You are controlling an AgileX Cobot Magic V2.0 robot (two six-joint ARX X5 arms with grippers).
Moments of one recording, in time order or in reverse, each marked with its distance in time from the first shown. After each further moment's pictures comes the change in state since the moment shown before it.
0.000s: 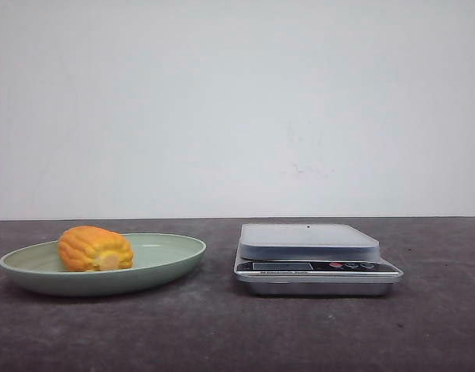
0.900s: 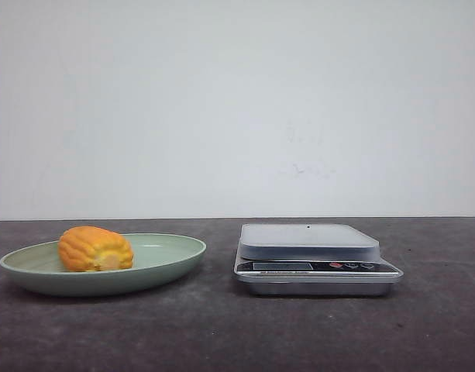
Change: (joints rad) left arm 0.000 0.000 0.000 0.136 0.009 0.016; right arm 0.000 0.000 -0.051 0.081 0.000 0.009
